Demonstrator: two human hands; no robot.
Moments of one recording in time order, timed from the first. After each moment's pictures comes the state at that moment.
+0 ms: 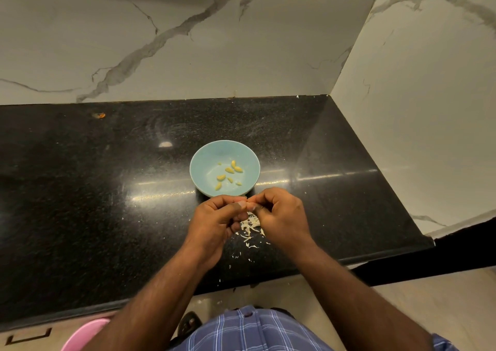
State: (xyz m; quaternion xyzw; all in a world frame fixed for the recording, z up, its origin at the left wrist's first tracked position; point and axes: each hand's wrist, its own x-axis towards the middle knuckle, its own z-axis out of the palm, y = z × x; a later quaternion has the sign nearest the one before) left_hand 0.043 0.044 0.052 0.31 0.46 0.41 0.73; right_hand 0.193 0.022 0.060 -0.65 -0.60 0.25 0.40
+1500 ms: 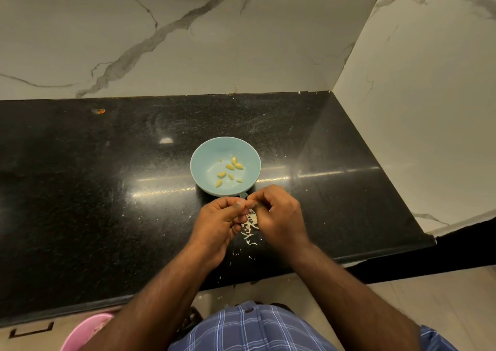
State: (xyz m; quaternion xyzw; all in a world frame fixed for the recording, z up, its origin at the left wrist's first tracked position) left_hand 0.047 0.044 0.037 0.30 0.49 0.39 0.72; right_hand 0.193 0.026 0.040 -0.62 -0.65 0.15 0.42
